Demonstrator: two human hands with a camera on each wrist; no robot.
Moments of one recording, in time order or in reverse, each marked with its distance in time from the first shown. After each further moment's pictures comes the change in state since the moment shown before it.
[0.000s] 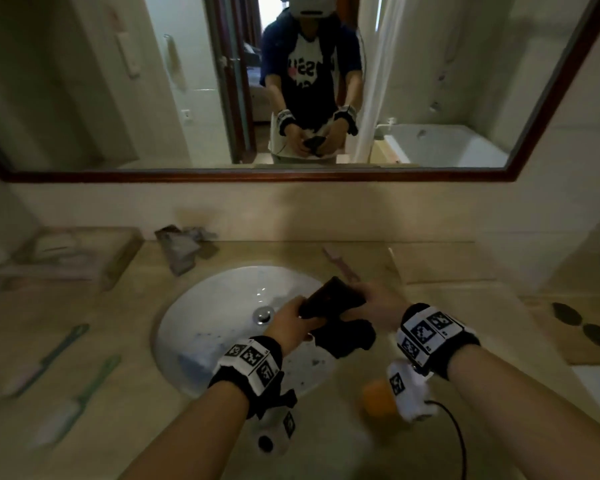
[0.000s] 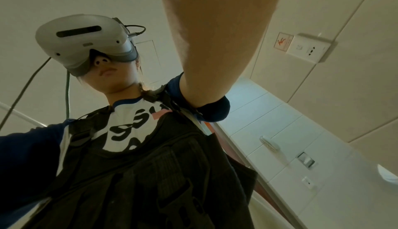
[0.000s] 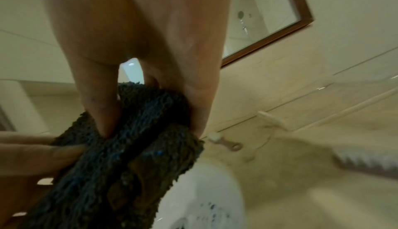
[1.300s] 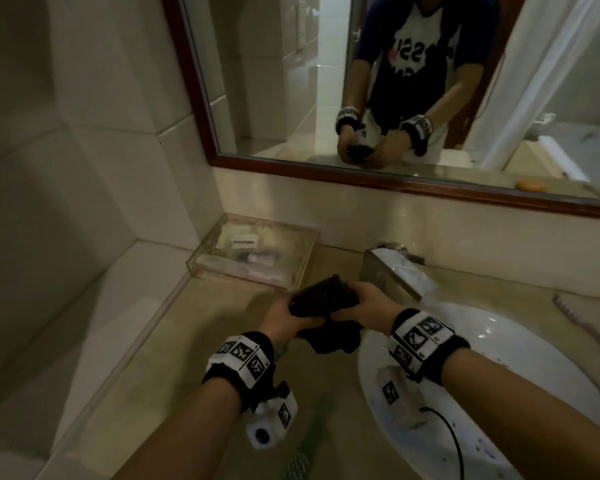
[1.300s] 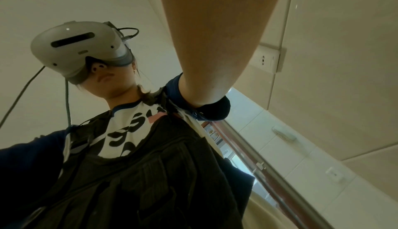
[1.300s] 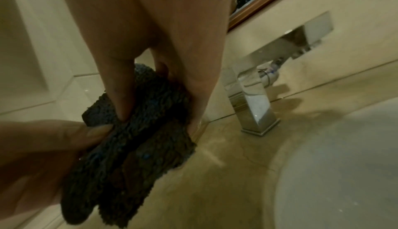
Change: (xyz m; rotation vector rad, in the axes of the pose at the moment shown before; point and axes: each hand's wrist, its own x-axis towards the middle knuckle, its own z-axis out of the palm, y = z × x) left_hand 0.000 -0.130 -0.402 -0.266 0.304 -0.188; right_hand 0.243 -0.277 0.266 0.051 -0.120 -0.129
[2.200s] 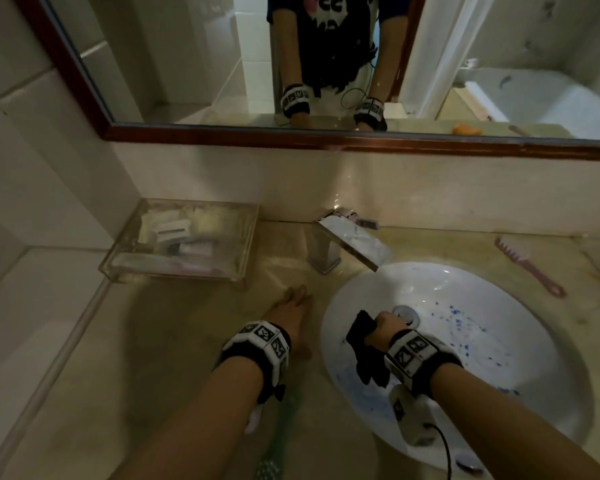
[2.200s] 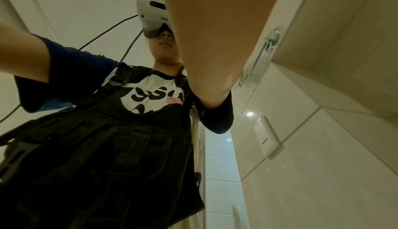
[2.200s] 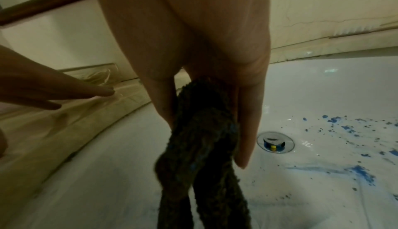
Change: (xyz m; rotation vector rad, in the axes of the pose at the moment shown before) left_hand 0.073 -0.039 0.064 1.339 -0.488 0.197; right_hand -0.005 0.145 -0.006 -0.387 0.129 0.650
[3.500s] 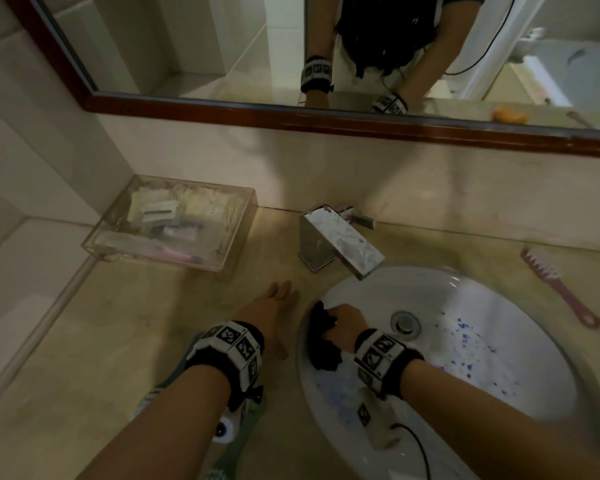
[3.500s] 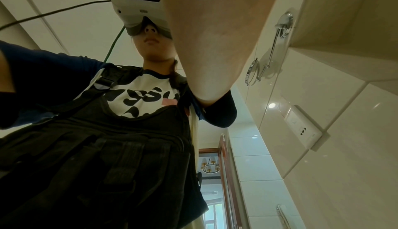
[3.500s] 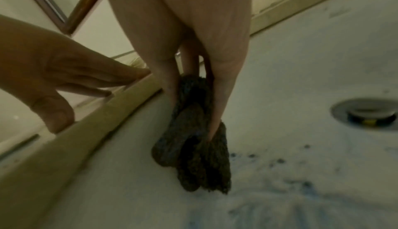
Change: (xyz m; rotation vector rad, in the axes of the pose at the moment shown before) left_hand 0.021 0.003 0.000 -0.072 -0.024 -0.112; right_hand 0.042 -0.020 0.009 0.034 -0.187 -0.407
